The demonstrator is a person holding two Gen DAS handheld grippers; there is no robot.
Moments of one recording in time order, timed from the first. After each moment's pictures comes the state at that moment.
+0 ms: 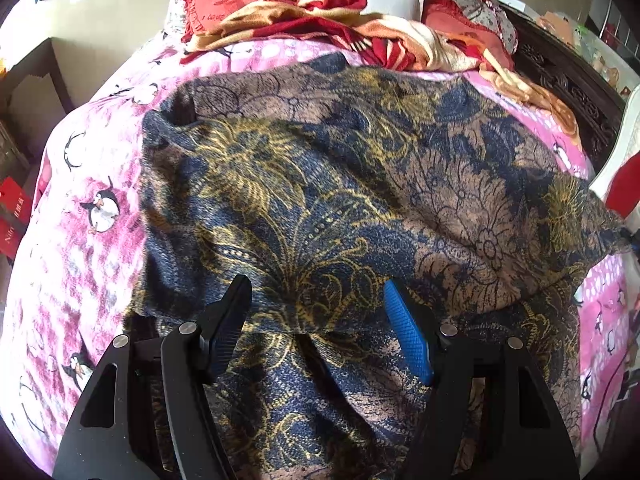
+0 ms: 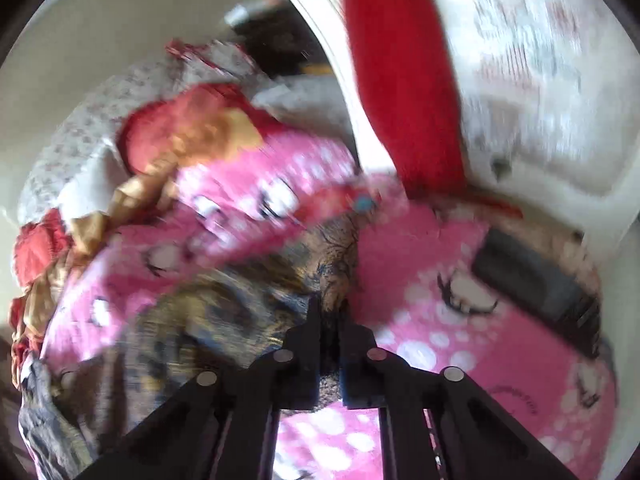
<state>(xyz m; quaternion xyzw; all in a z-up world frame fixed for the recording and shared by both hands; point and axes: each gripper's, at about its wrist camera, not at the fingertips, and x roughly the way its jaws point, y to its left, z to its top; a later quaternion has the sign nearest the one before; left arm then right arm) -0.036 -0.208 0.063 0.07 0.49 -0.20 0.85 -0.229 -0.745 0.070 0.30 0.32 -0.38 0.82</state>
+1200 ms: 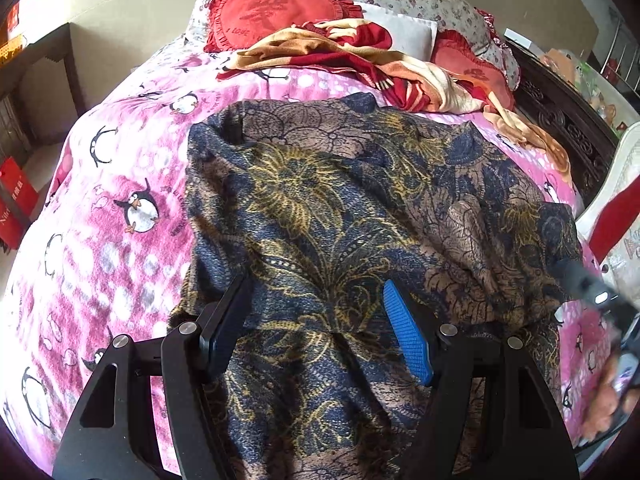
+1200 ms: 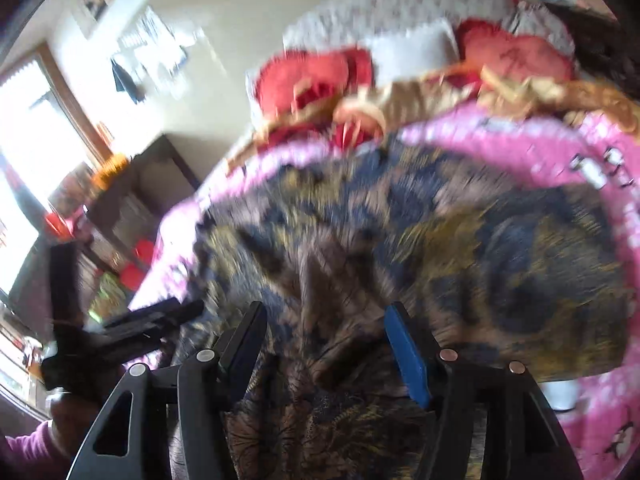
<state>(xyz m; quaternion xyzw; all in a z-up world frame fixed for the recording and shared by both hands) -0.037 -0.172 0.085 0.02 0.47 -0.20 0.86 -0.096 -0.411 0.086 0.20 0.38 0.04 0.90</state>
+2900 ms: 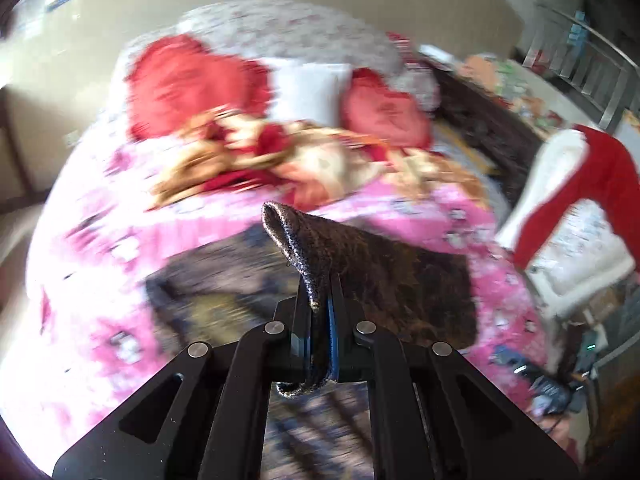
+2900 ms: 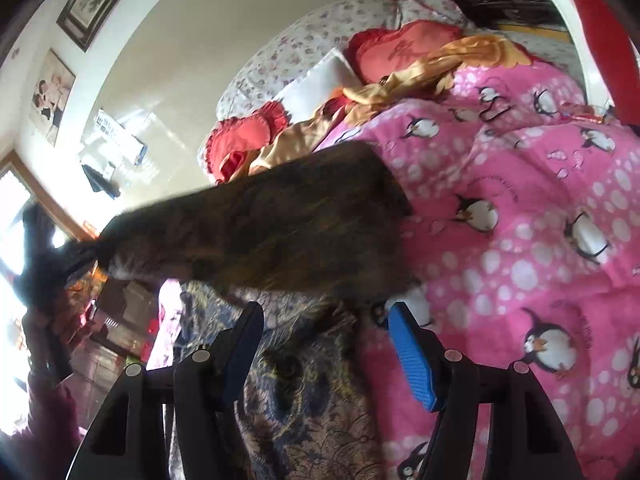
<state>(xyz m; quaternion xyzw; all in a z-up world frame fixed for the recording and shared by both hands) -0.003 -0.196 0.221 0.03 0.43 -0.31 0.85 -0.226 -0.517 0.081 0.34 0.32 -0.04 0.88</state>
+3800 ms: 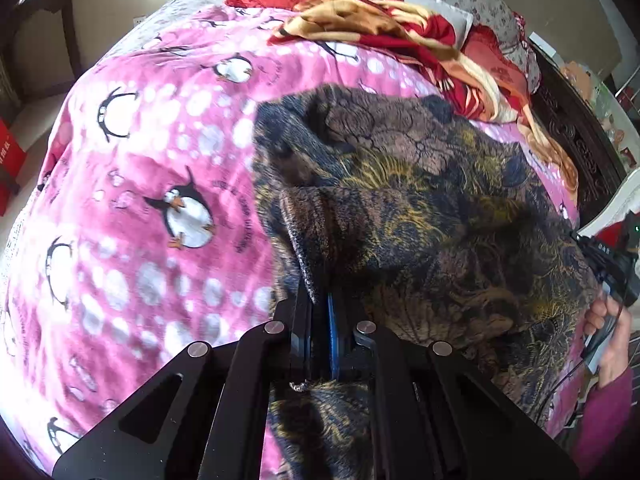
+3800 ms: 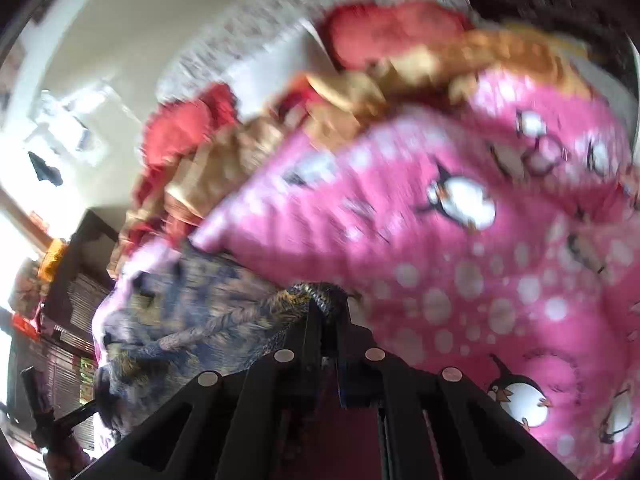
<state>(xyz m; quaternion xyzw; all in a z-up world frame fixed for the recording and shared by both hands) 0.030 -0.122 0.071 -0.01 0.54 -0.20 0.82 -0.049 -0.580 0.056 0.31 0.40 -0.09 0.86</state>
